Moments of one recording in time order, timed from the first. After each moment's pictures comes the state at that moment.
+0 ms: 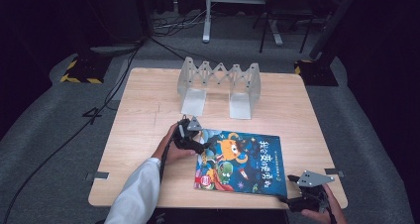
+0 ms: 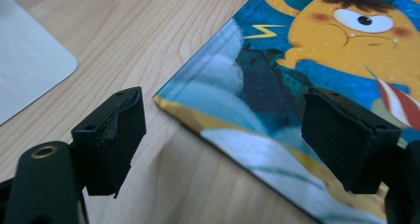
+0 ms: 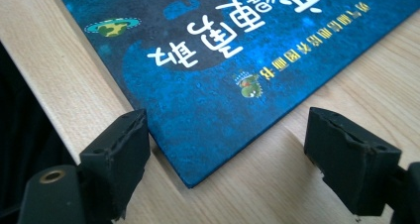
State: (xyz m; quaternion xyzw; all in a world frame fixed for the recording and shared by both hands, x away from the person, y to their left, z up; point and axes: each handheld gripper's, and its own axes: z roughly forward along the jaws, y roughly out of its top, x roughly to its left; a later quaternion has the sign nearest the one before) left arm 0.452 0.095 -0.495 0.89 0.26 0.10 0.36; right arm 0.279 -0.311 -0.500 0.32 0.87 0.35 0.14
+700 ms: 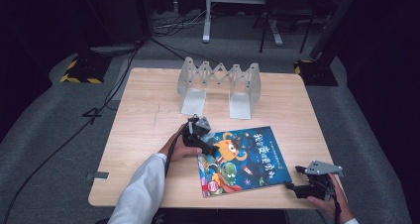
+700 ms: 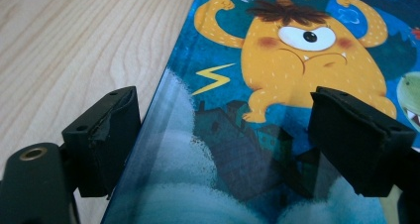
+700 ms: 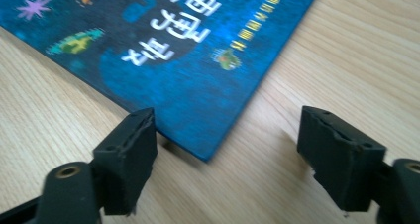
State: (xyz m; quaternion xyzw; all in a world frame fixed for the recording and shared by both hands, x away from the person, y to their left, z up) left arm 0.454 0.081 -0.501 0.90 0.22 0.02 0.38; right arm 0.308 -0.336 -0.500 0.35 0.85 0.35 0.15
